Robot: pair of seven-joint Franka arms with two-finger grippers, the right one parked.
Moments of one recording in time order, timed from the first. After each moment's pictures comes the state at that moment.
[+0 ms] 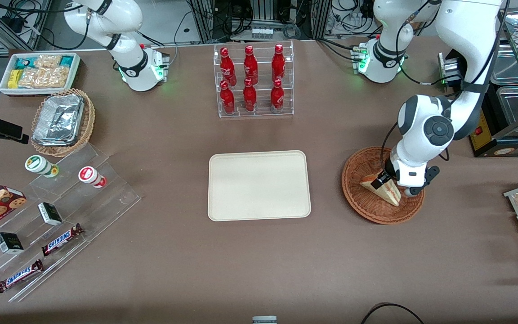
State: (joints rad) arm 0.01 0.24 -0.21 -2.23 0.04 2.47 -0.92
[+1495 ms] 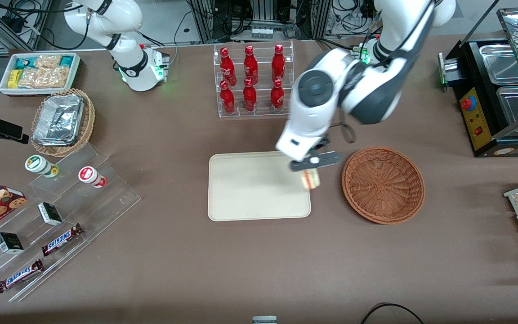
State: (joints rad) arm -0.51 0.44 -0.23 -1.47 0.06 1.82 -0.88
